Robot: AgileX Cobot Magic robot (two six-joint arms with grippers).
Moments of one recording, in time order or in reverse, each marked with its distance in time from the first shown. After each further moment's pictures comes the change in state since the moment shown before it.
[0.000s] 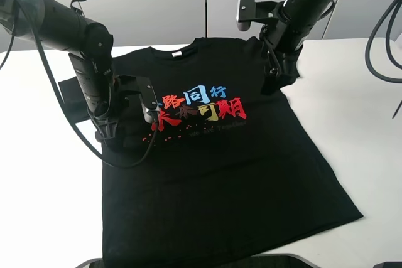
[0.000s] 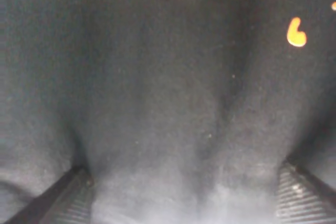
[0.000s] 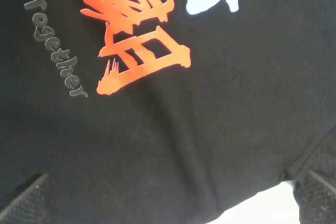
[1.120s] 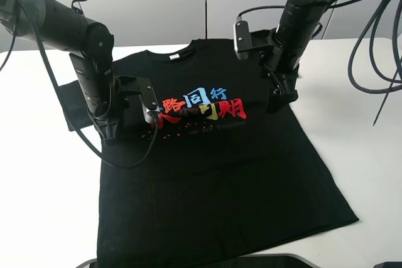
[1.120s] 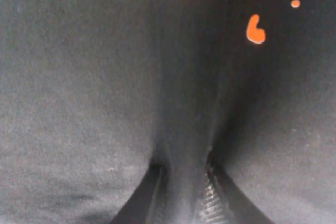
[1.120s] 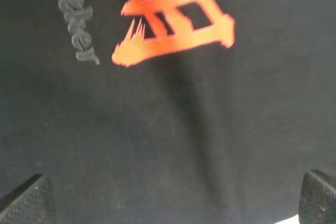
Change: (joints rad) left arm 0.000 0.007 -0.003 -0.002 0.017 -0.005; right arm 0.000 0.130 -0.001 -0.070 -0.003 -0.084
